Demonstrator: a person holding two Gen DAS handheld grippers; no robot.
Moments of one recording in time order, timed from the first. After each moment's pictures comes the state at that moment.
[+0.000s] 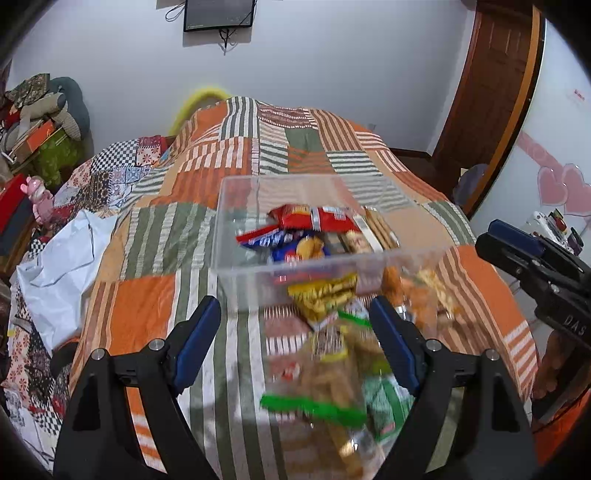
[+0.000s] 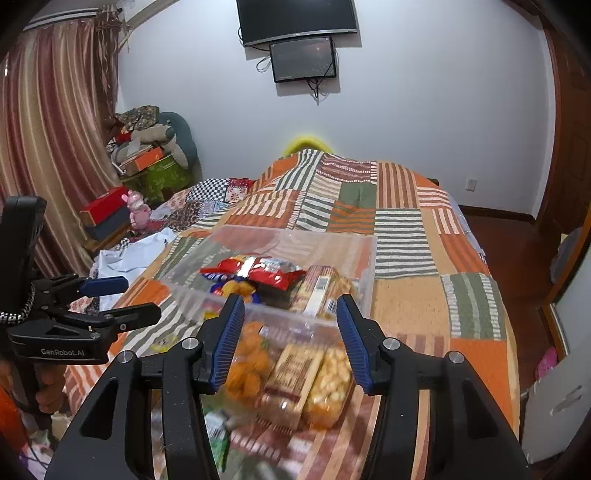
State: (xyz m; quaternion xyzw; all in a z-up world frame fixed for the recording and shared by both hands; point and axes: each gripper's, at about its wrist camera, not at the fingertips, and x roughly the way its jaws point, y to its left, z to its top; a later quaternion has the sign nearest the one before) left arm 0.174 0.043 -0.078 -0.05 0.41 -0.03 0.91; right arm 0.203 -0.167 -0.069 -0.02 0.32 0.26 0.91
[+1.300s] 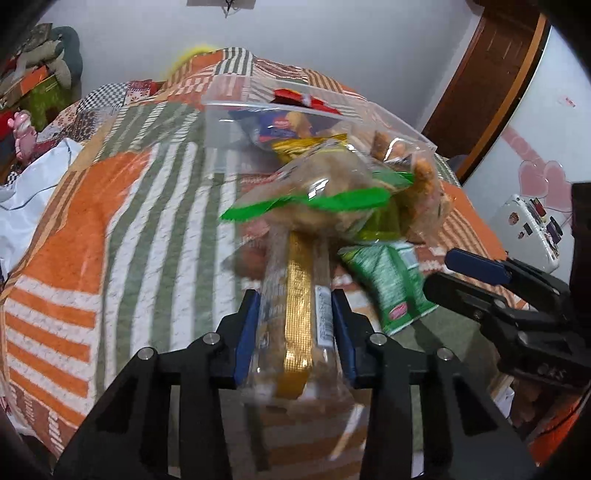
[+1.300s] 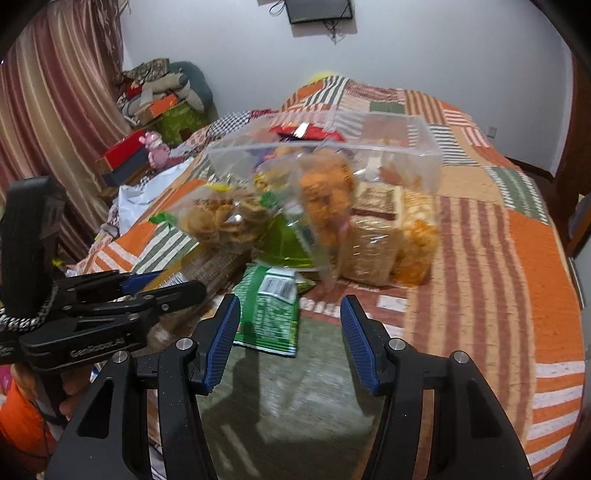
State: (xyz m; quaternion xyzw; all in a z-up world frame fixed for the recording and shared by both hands) left arm 0.102 0.041 -0.171 -0.11 0.44 -0.07 0.89; right arm 0.142 -0.136 -0.148 -0.03 0.42 0.29 0.86
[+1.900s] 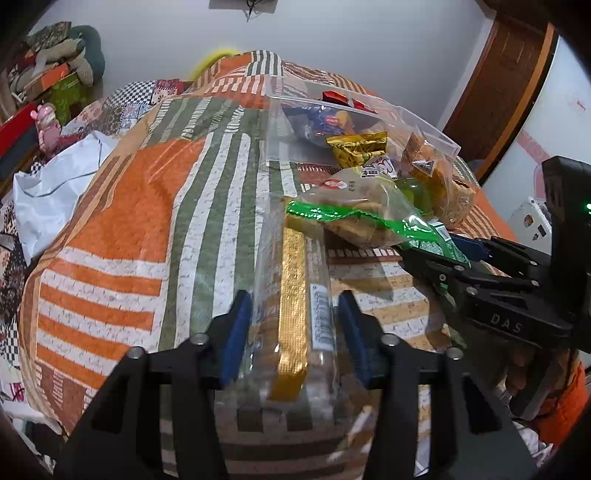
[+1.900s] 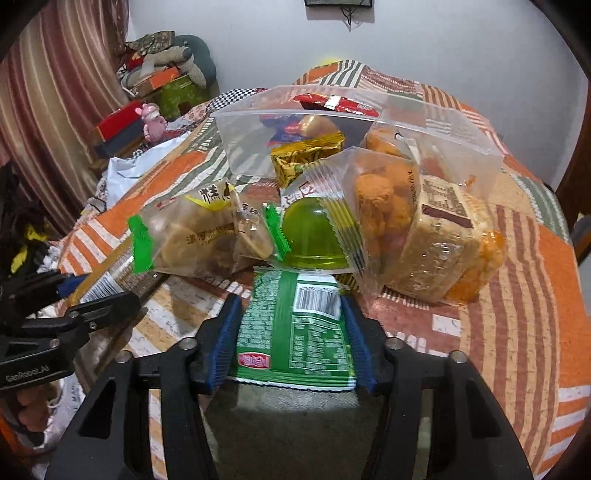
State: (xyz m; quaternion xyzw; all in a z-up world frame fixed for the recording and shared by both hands) left arm 0.072 0.070 -0.171 -0.10 0.44 -0.03 0.89; right arm 0.149 -0.102 -0.167 -0.08 0.43 0.28 0.86
